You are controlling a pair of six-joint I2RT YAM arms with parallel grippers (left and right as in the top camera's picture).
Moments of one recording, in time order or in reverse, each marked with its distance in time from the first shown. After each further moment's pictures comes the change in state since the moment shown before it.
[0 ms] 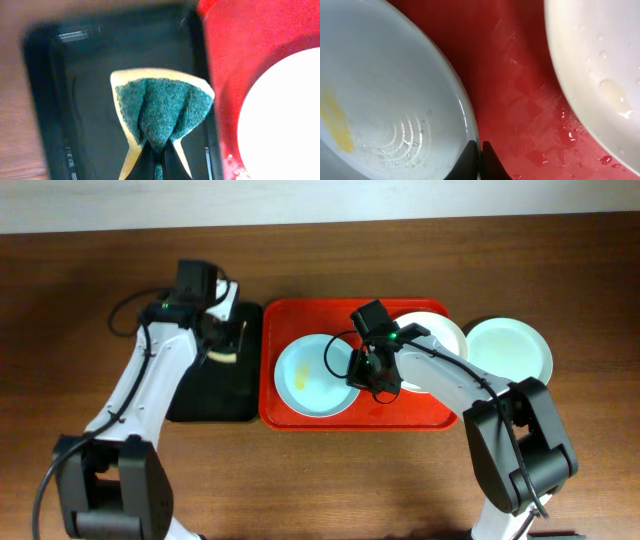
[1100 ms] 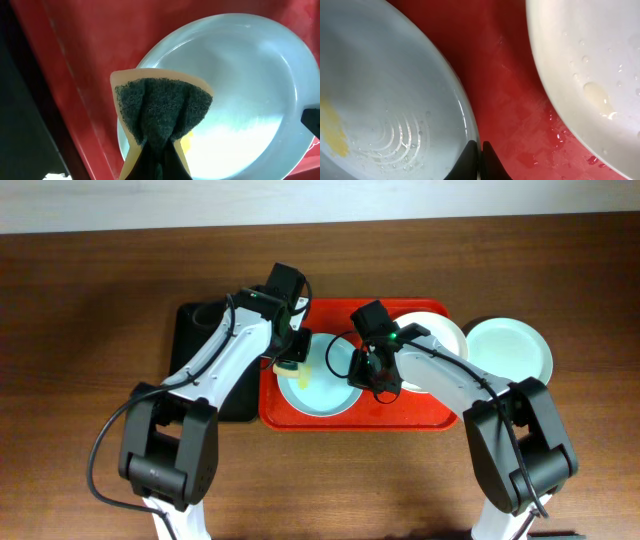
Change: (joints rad) left arm -0.258 0.234 0.120 -0.079 0.084 -0.200; right arm 0.000 0.000 0.000 -0.008 0.034 0.001
